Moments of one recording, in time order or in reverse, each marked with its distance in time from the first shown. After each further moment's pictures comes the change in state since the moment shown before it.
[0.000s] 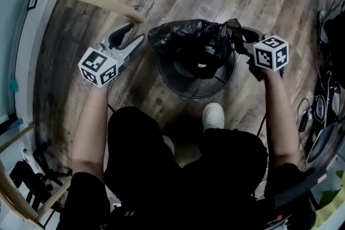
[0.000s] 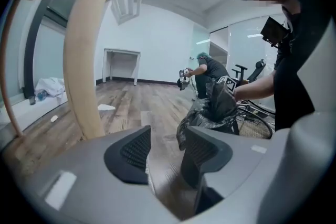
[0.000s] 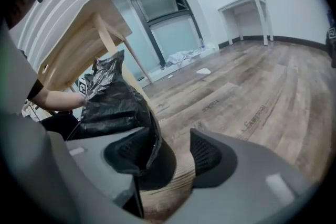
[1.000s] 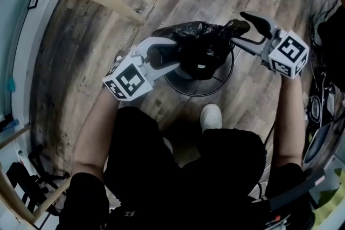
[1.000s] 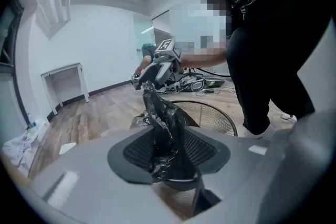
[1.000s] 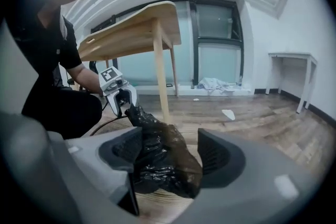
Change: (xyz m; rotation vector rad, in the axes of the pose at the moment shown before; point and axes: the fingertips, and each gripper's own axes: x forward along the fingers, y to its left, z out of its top) left arm 0.027 -0.147 0.029 0.493 0.115 -0.374; right arm -0.062 0.080 0.093 -0.542 -0.109 0.133
